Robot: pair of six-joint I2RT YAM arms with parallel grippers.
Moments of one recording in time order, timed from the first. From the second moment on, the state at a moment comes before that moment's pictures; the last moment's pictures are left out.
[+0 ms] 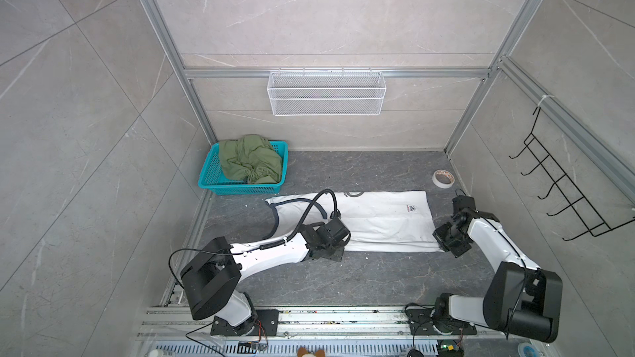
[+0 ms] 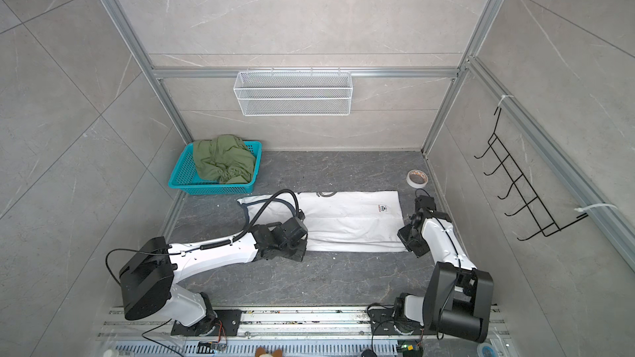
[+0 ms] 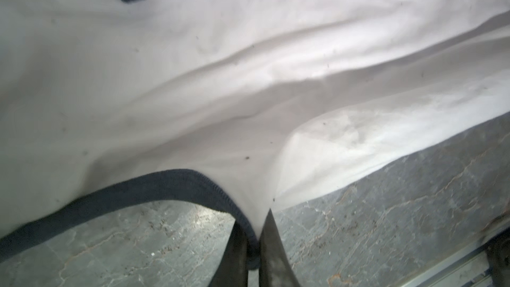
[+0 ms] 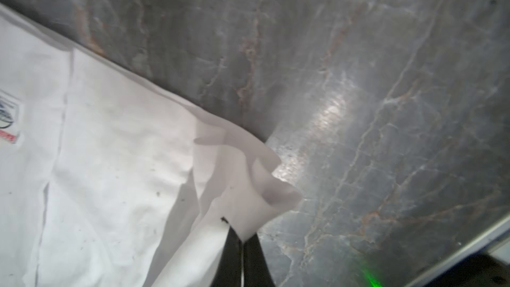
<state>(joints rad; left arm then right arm) -0.99 1.53 0.98 -0.54 -0.12 -0.63 -0.23 1.35 0.85 -0.91 0.02 0.80</state>
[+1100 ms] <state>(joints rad) -0.73 1.82 1.31 -0.63 -0.06 -0.56 -0.07 1.76 1.26 -0.84 0.18 0.72</state>
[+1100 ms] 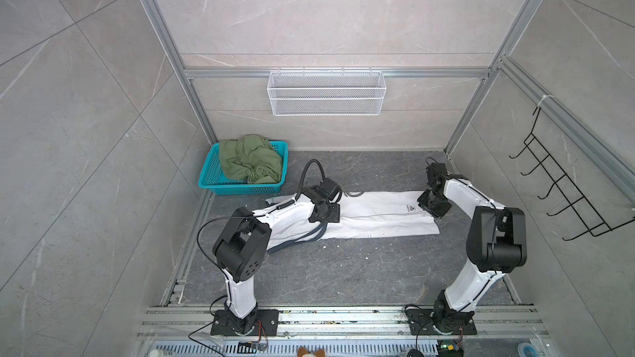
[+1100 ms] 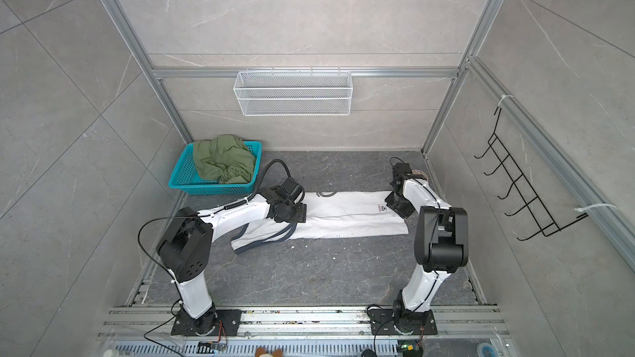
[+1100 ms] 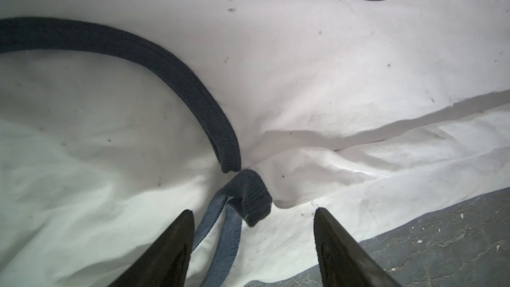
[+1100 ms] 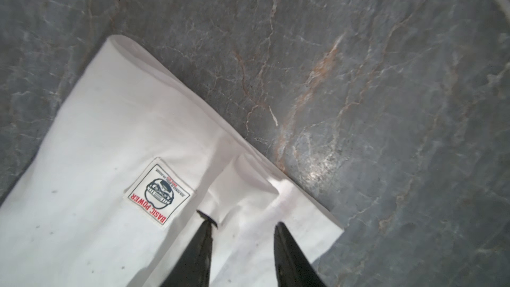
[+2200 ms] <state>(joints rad) -0.73 1.92 1.31 -0.51 -0.15 -0.36 -0.09 1.78 1.17 -0.70 0.06 0.73</state>
